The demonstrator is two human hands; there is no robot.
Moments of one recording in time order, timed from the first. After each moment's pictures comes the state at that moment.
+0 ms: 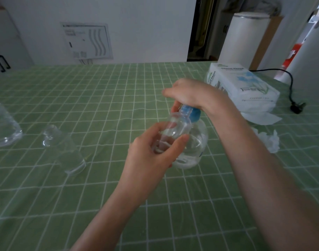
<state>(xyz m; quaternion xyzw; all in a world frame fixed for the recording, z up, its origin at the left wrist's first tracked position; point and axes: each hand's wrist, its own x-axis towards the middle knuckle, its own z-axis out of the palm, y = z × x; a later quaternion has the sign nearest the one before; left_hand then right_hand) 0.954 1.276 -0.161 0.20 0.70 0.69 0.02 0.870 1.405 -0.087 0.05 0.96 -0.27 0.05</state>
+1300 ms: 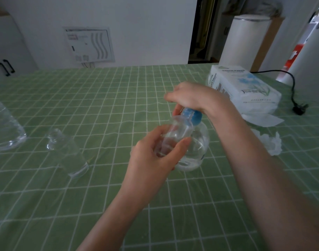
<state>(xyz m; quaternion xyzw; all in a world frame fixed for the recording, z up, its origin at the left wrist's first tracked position) 0.955 1.277 -0.159 0.20 0.71 0.68 0.02 0.872 1.405 -0.085 0.05 0.96 -0.27 0.06</state>
